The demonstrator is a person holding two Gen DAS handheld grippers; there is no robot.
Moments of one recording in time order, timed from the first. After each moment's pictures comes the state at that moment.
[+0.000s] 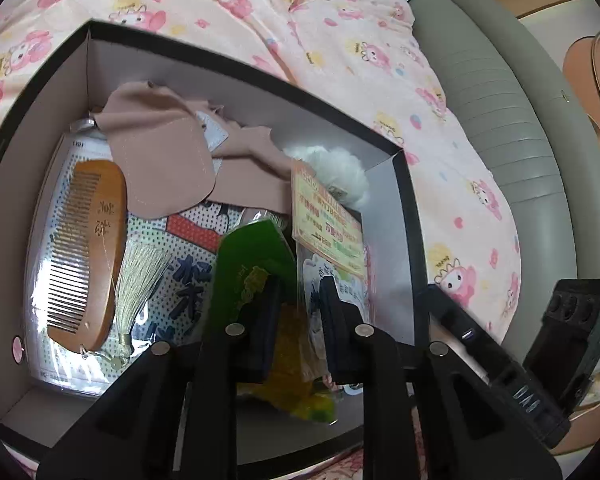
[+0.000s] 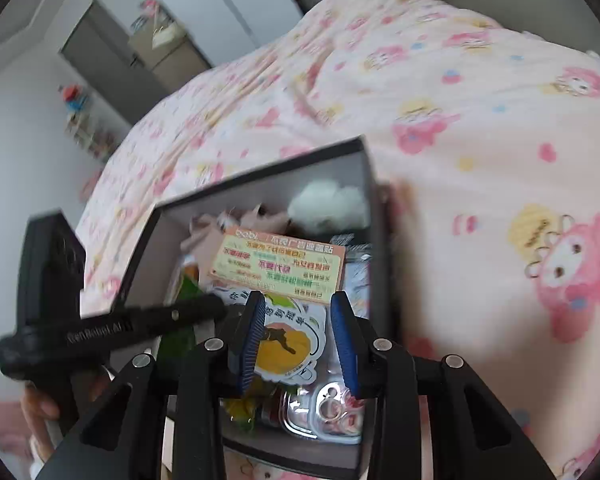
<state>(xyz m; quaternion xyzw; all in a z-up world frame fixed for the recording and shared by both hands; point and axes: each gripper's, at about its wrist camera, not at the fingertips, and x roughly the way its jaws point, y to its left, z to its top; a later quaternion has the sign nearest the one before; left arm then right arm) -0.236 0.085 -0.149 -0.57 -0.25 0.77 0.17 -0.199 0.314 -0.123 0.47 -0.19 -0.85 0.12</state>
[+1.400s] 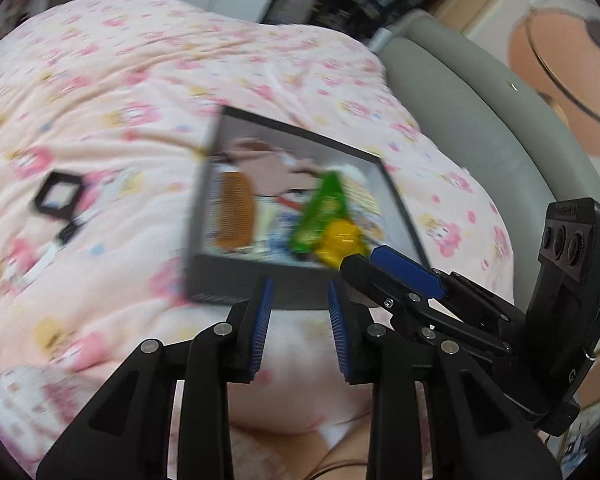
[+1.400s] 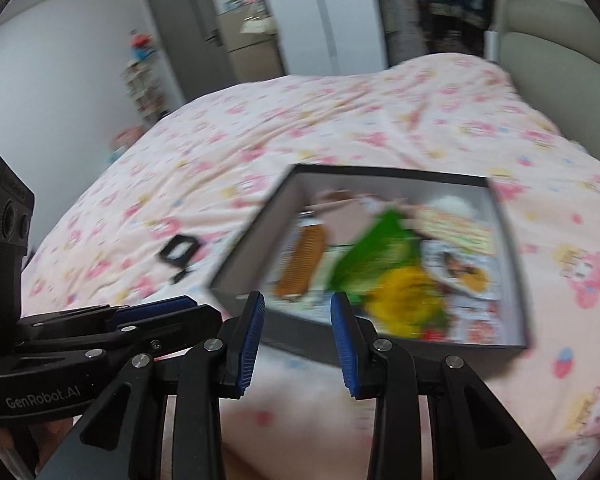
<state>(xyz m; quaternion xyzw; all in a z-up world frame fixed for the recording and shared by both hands) -0.063 -0.034 -0.081 -0.46 -0.20 0.85 0.14 -0.086 0.142 -0.075 0.41 -0.03 -0.89 0.20</state>
